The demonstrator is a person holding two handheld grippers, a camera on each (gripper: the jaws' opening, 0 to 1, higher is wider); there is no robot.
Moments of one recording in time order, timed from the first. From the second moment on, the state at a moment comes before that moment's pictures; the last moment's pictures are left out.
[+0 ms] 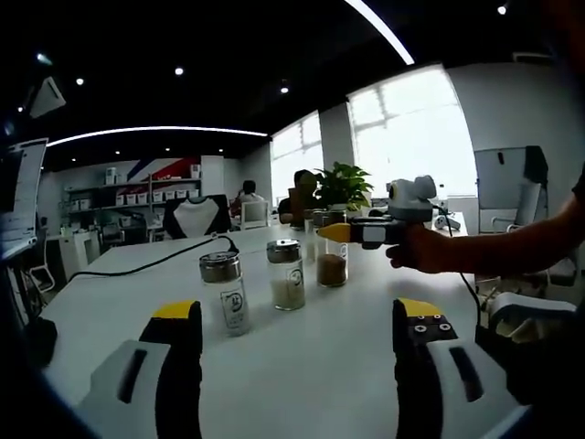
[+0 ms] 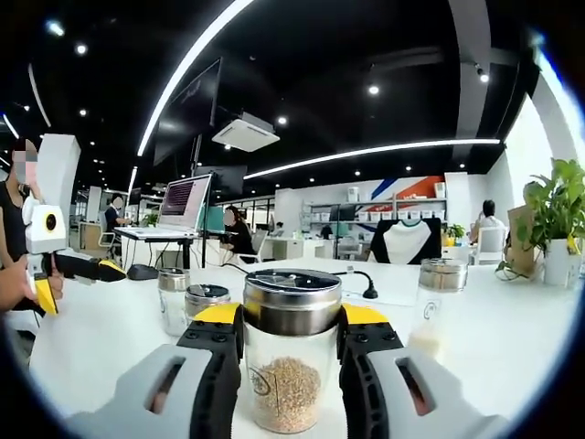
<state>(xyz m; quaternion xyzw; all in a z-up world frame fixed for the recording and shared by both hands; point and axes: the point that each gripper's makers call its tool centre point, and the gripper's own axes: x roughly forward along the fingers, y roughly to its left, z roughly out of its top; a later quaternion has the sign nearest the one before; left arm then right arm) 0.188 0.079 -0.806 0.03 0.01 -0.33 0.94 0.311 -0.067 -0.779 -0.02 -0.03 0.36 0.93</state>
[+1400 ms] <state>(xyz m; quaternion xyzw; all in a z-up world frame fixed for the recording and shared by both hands) 0.188 0.078 -0.810 0.03 0.02 -0.33 0.94 0.340 -0.144 -0.723 -0.03 -0.06 0.25 0.97</state>
